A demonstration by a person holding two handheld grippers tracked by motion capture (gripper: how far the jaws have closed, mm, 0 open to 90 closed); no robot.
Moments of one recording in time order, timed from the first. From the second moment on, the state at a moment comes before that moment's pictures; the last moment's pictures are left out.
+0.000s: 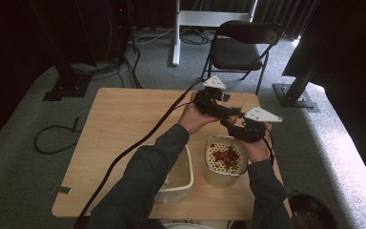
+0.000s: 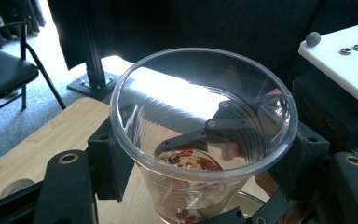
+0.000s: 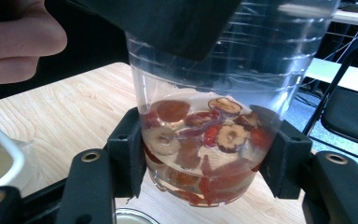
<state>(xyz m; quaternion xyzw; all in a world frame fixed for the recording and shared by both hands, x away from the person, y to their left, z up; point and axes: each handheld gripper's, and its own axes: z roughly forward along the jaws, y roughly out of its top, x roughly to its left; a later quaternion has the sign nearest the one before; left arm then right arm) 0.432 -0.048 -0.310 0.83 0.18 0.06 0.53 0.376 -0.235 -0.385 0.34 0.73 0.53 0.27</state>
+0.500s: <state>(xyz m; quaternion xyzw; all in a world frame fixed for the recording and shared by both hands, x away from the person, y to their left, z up) 0.427 -0.046 -0.310 0.83 0.16 0.06 0.53 0.375 -0.239 -0.385 0.35 0.72 0.53 0.28</state>
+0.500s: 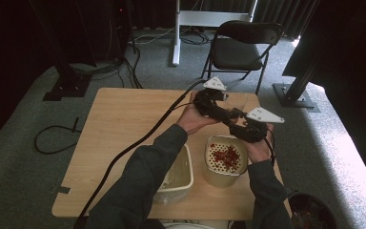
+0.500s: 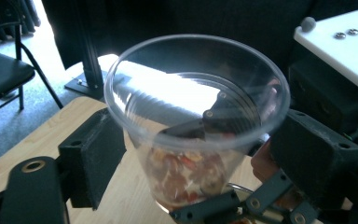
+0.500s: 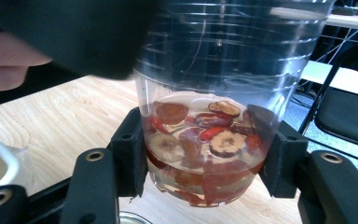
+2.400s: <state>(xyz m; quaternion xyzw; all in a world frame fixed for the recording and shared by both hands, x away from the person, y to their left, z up) 0.421 0.153 -0.372 0.80 0.30 0.19 0.48 0.346 -0.308 -0.428 0.41 0.71 0.47 0.33</state>
